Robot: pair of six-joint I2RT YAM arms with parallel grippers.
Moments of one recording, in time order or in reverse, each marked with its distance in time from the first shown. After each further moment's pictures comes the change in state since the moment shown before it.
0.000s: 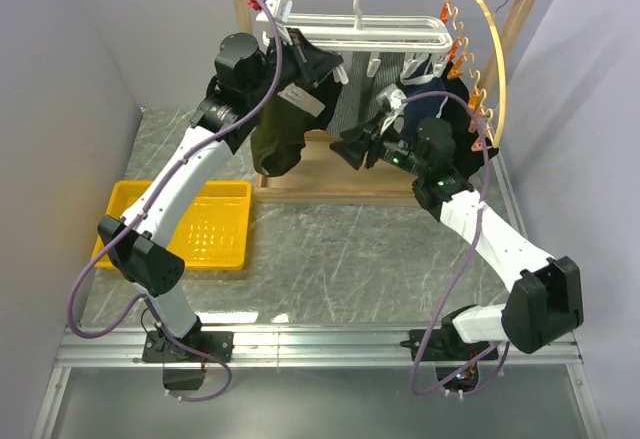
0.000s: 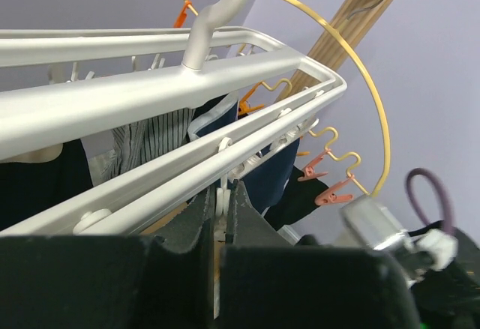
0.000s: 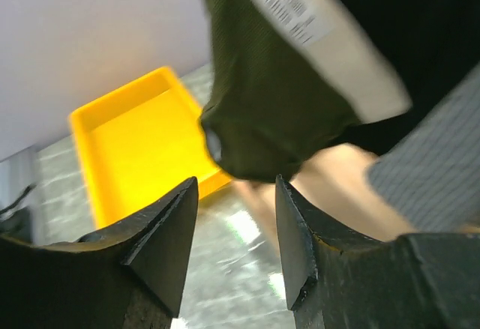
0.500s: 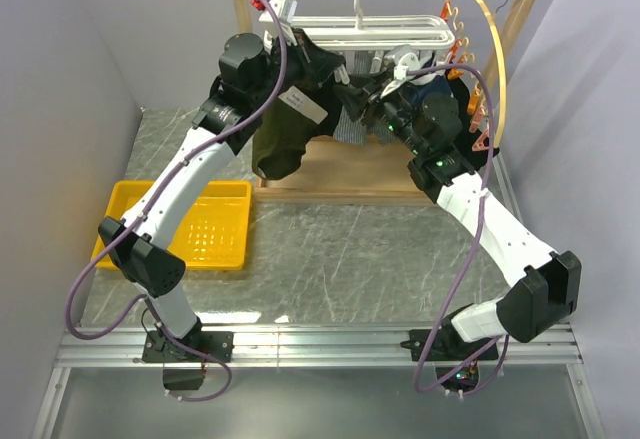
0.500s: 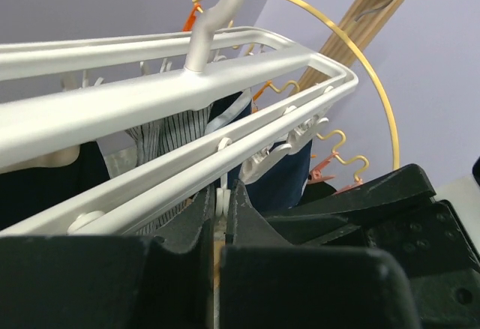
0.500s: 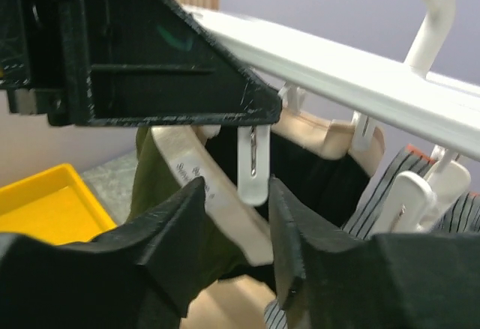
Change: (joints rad) left arm -0.032 0.000 0.028 -0.041 -0.064 0.029; right arm 0.063 0.080 0.251 0.069 0.268 -0.164
